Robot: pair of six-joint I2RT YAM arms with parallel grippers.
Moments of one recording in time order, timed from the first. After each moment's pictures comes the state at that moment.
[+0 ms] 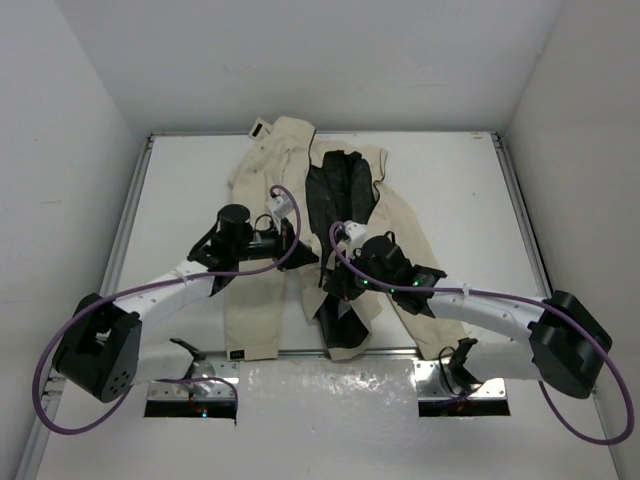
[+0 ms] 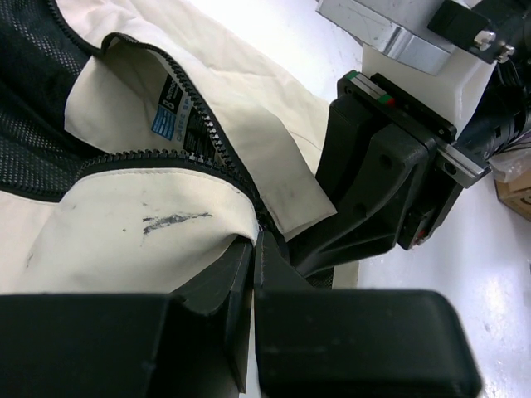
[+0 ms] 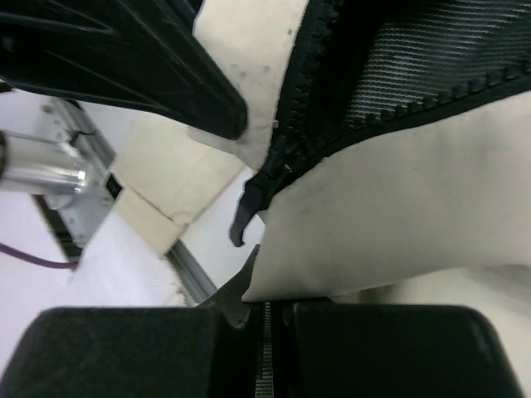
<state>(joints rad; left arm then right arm) -0.48 1.24 0.61 0.30 0.79 -0.34 0.86 1.25 0.58 0.13 -0.21 0.44</state>
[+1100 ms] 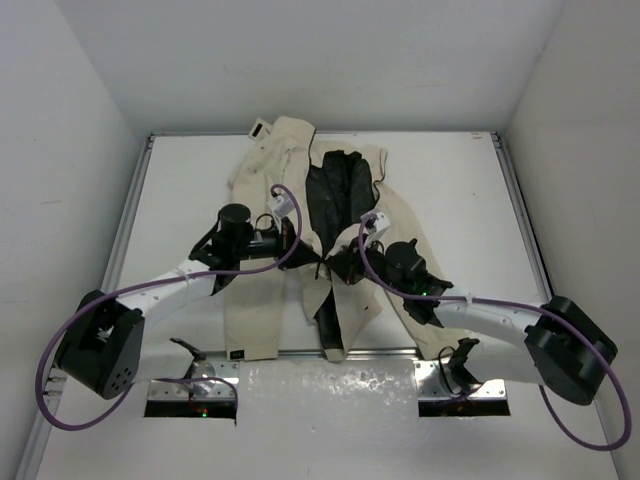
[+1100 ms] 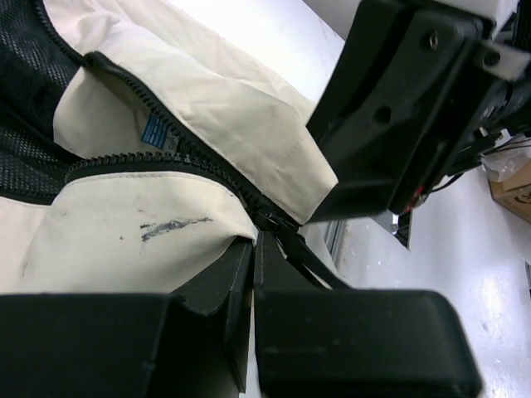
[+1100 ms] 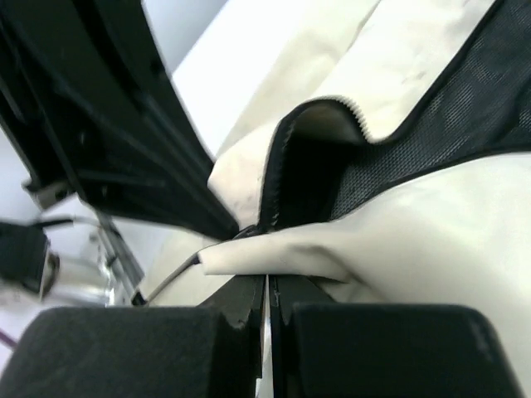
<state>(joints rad) -0.48 1.26 0.61 0.33 0.81 -0.35 0.80 1.21 0.41 0.61 -0.09 0.53</state>
